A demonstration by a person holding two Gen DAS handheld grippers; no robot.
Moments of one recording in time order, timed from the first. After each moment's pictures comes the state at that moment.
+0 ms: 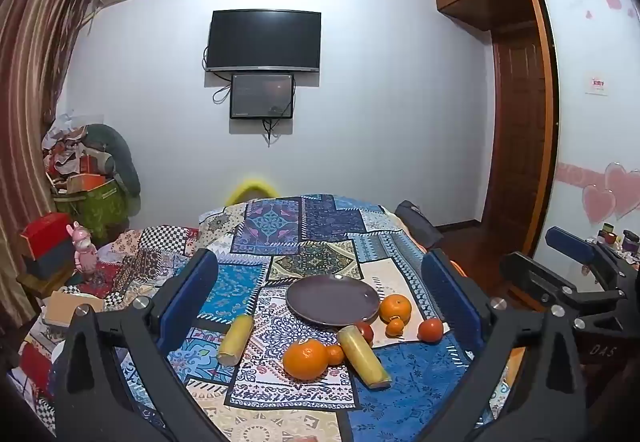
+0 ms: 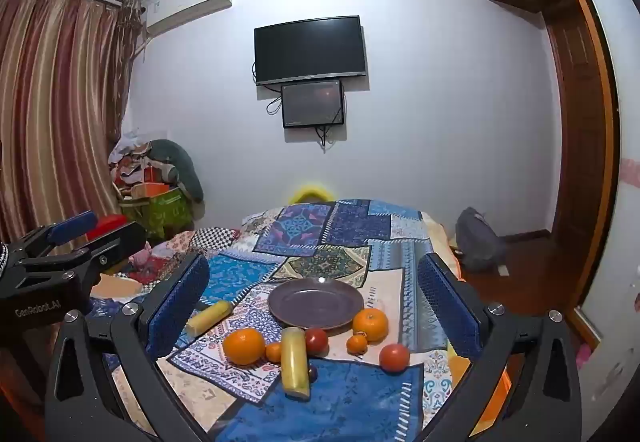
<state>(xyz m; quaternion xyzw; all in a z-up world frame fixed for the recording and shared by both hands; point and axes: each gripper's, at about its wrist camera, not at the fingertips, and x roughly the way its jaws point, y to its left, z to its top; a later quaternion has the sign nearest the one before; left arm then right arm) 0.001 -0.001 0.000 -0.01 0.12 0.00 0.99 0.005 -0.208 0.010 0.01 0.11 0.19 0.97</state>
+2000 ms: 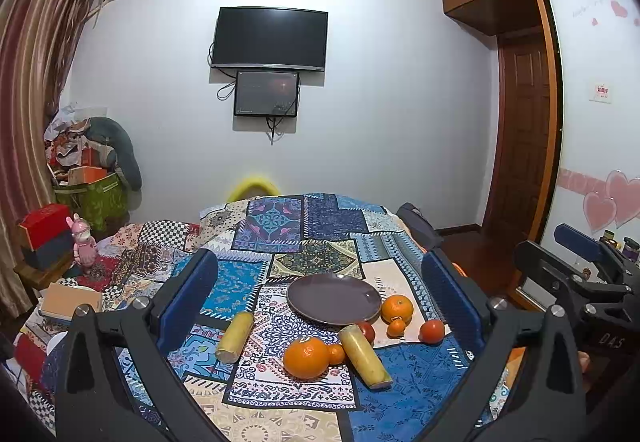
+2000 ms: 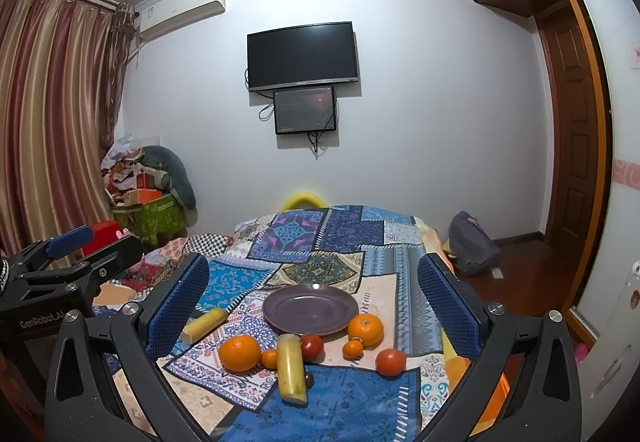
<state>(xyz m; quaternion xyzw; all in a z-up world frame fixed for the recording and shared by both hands) 0.003 0.010 -0.007 -0.03 0.11 0.00 0.99 0.004 -0.205 0.011 0.01 0.11 0.18 0.98</state>
